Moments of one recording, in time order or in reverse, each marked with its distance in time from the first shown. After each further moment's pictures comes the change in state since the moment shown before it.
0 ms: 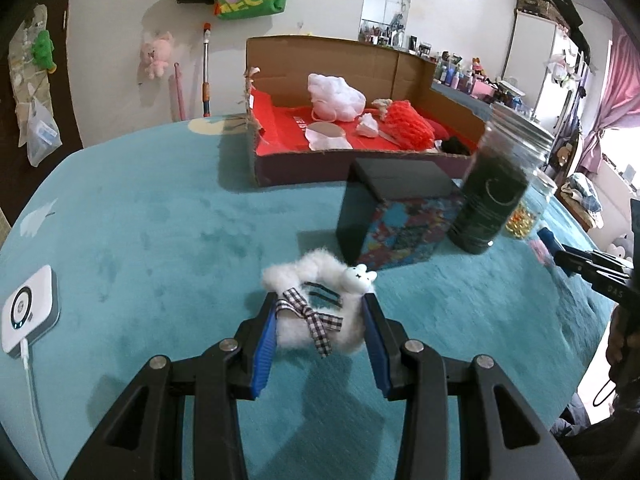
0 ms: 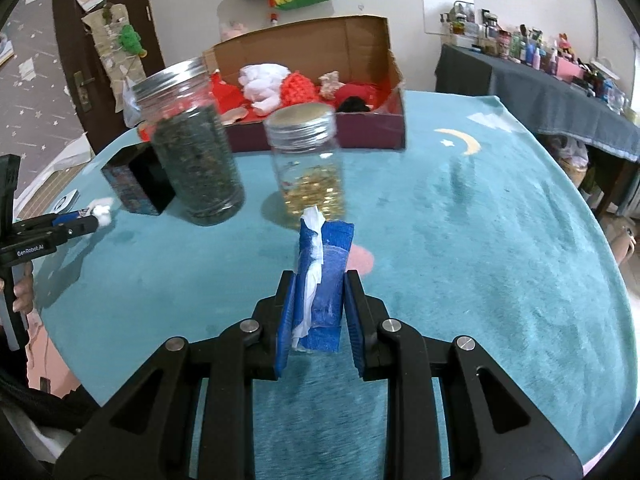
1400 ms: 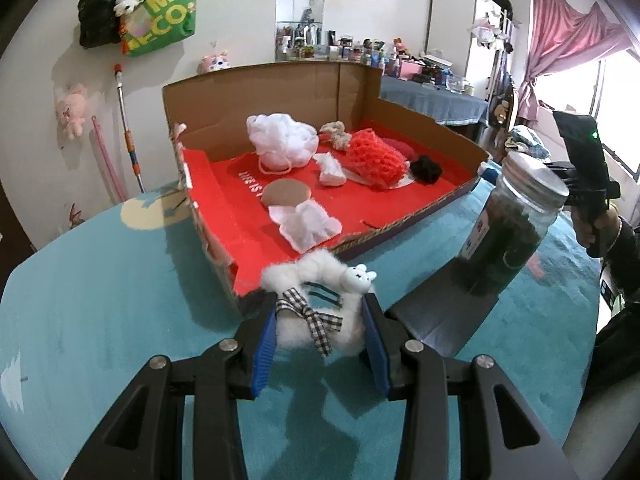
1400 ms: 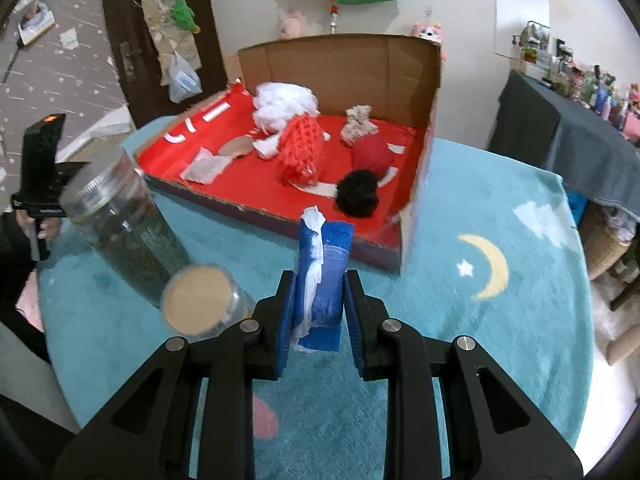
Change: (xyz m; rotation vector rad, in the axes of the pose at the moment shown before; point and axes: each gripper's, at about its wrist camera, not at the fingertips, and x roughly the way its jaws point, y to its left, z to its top) left arm 0.038 0.017 0.091 0.275 -0.001 -0.197; right arm 0.050 -0.042 0.115 -0.209 0.037 0.216
